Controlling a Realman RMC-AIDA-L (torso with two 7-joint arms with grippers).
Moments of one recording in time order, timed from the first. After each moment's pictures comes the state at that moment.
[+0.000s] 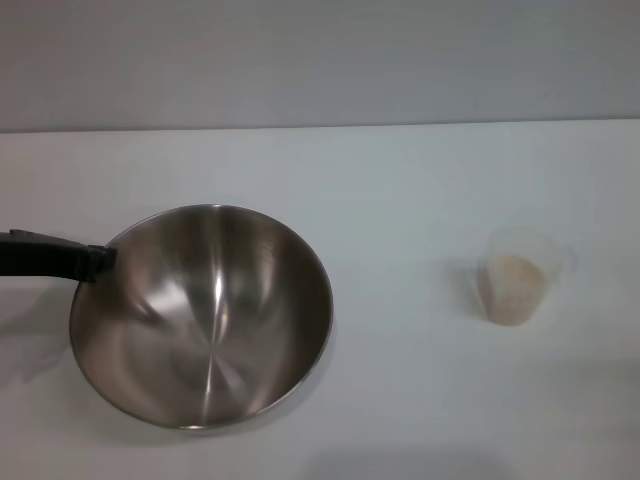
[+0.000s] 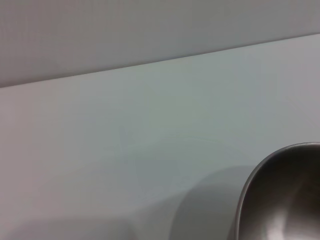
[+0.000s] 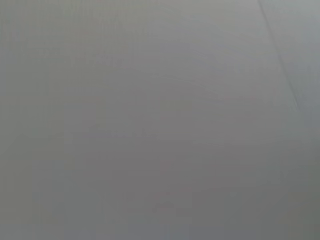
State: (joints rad) left arm -0.33 -2.06 -1.95 -1.43 2.42 -1.25 0.61; right arm 0.15 2.08 0.45 0.21 -1.62 -1.84 0.10
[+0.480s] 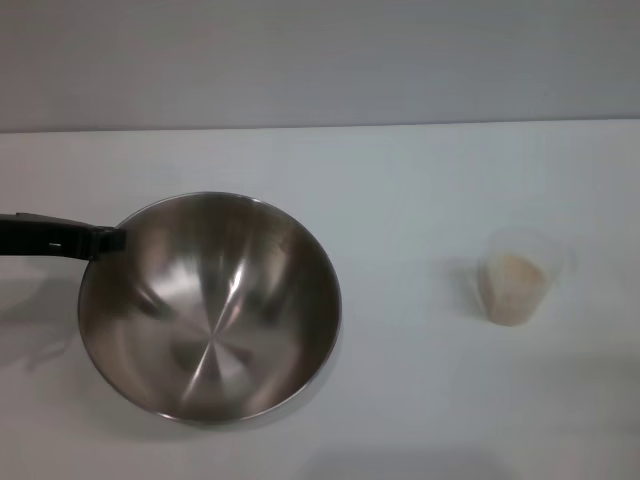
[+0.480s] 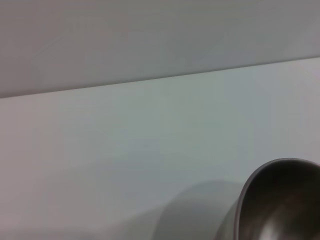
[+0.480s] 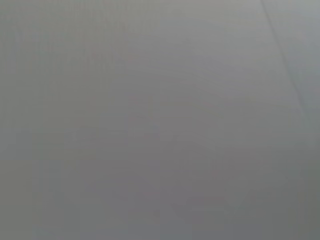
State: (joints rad) left arm -0.39 -2.06 -2.07 -1.38 2.34 -1.32 0.67; right arm 0.16 2.08 0.45 0.21 -1.62 -1.84 0.10
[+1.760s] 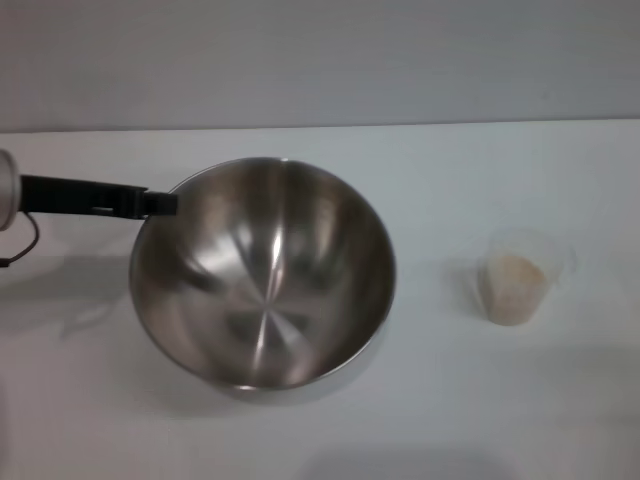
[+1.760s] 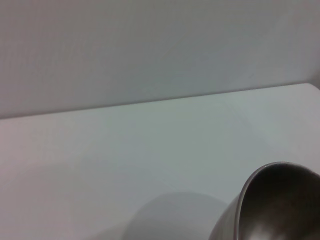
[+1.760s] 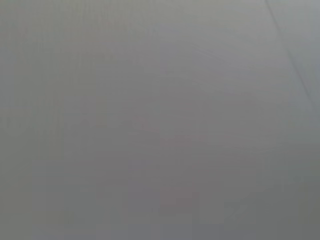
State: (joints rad) left arm -0.57 -2.03 -2.22 -1.11 2.23 -1.37 0.79; right arm 0.18 2.08 0.45 0.22 -1.63 -1.83 0.13
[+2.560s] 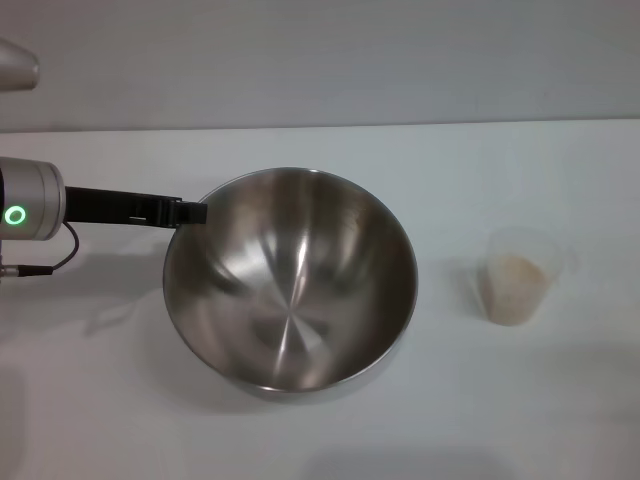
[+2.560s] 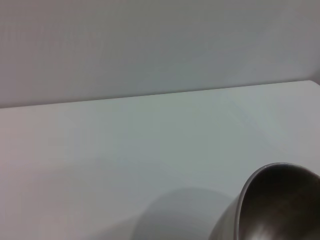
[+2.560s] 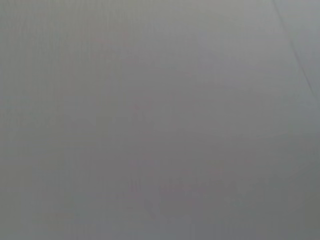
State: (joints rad) left arm -0.62 -2.06 -2.20 -0.99 2.24 -1.27 0.83; right arm 0.18 2.08 0.45 0.21 -1.63 -1.80 0.13
